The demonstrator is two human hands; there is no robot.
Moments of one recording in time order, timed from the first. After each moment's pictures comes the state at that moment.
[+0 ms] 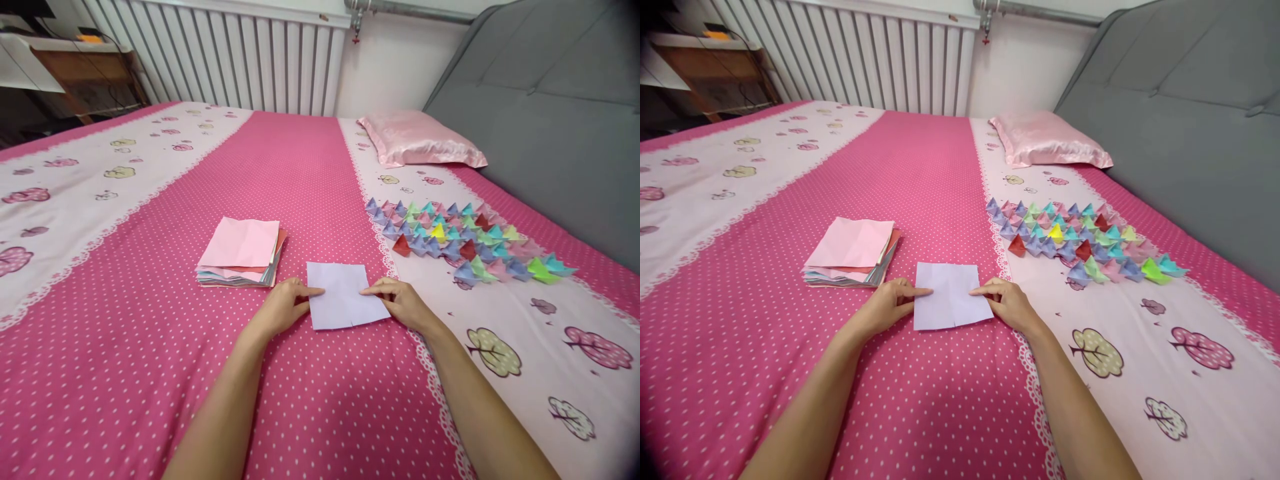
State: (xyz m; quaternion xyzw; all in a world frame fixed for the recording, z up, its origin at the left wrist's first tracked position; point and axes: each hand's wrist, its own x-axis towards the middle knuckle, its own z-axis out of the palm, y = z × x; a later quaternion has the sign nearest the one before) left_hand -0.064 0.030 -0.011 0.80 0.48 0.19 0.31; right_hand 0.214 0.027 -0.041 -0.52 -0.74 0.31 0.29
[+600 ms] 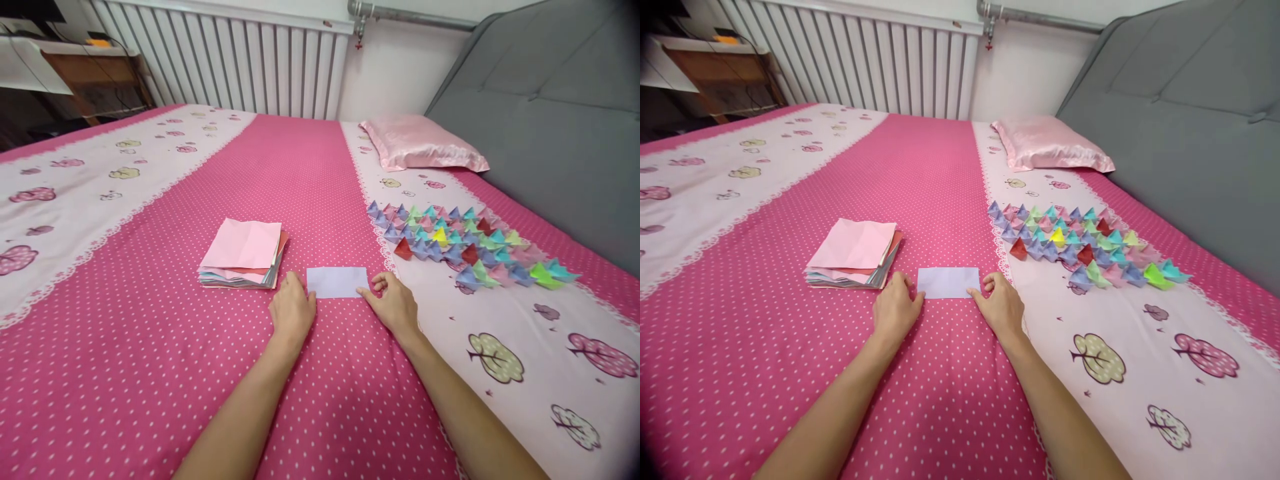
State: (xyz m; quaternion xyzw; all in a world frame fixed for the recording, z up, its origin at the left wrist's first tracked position) left_hand -0.022 0.017 -0.008 0.63 0.75 0.17 0.10; right_hand 0.173 0.023 -0.037 -0.72 -0.62 0.09 0.30
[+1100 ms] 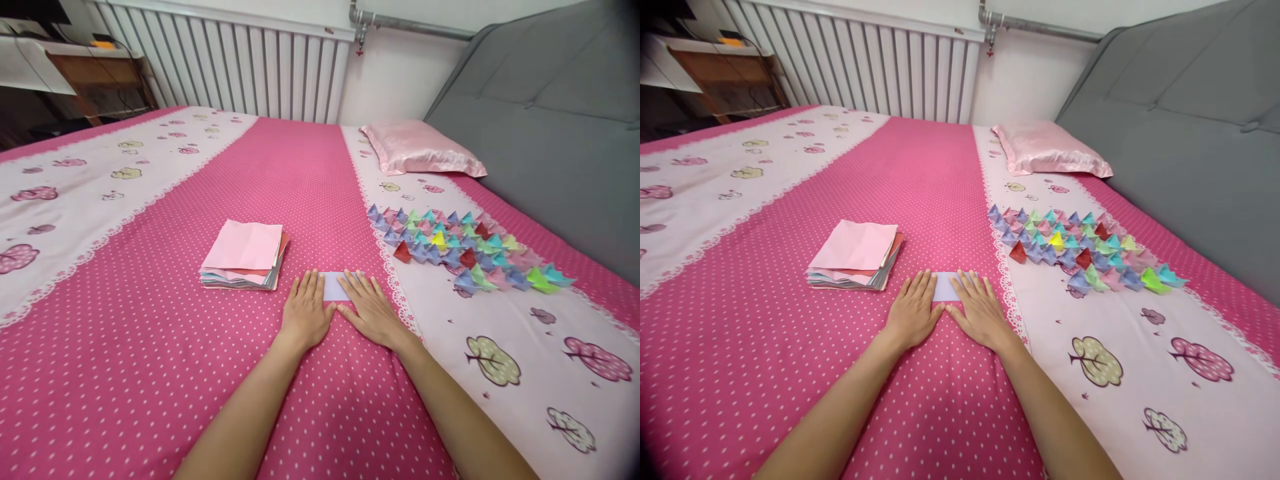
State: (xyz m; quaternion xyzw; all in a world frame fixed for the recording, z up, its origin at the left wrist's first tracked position) left_hand -0.016 0.018 -0.041 0.81 0.58 0.08 0.04; right_hand 0.157 0.020 -0.043 -0.54 -0.84 0.07 0.07
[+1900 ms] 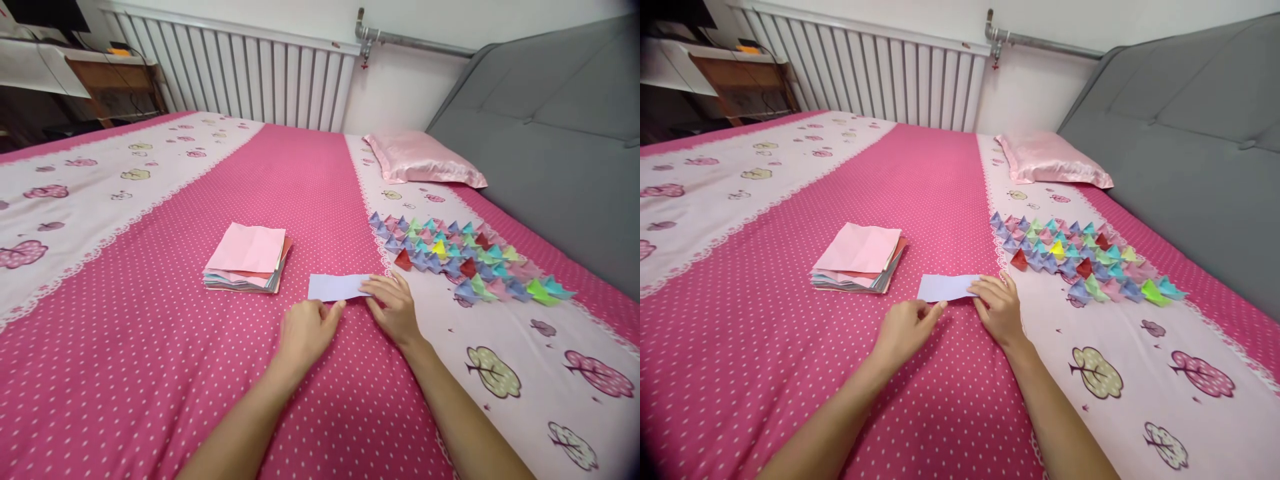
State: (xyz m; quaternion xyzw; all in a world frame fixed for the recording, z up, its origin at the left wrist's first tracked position) left_hand -0.012 -0.009 0.018 0.64 0.67 0.18 0.31; right_hand 0.181 0.027 -0.033 -0.49 -0.79 -0.03 0.36
